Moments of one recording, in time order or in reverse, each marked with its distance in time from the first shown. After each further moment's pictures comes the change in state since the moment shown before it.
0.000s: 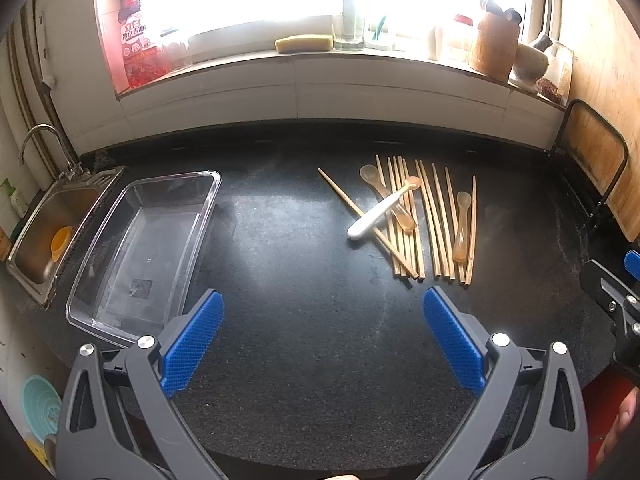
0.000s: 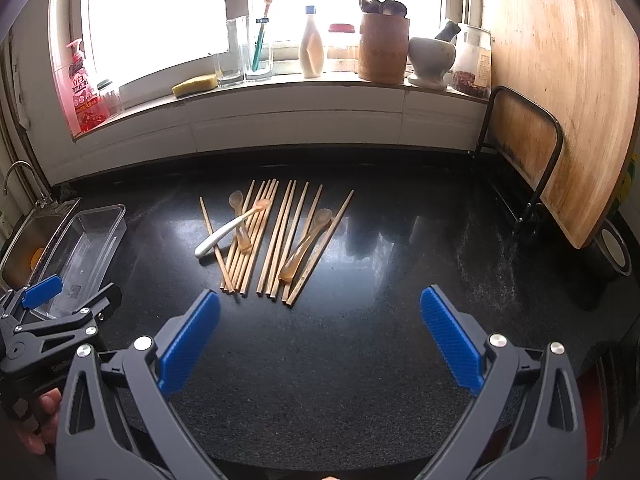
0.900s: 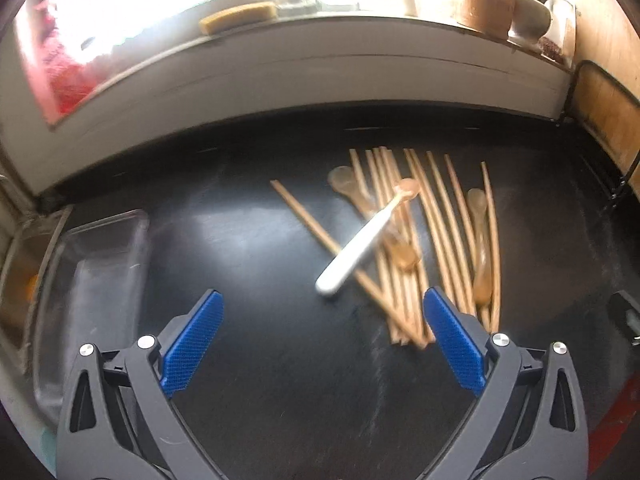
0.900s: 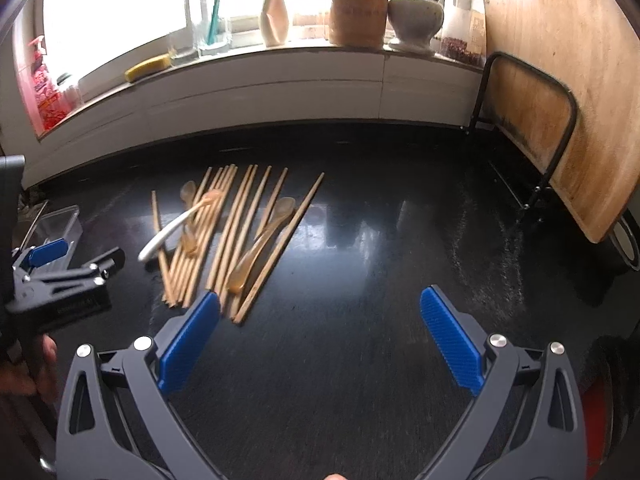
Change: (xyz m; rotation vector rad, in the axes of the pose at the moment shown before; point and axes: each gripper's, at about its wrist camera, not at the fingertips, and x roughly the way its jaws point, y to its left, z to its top) left arm 0.116 -0.037 0.057 0.142 0.063 -0.066; right arm 0.089 -0.039 0.012 0.035 0.077 -0.043
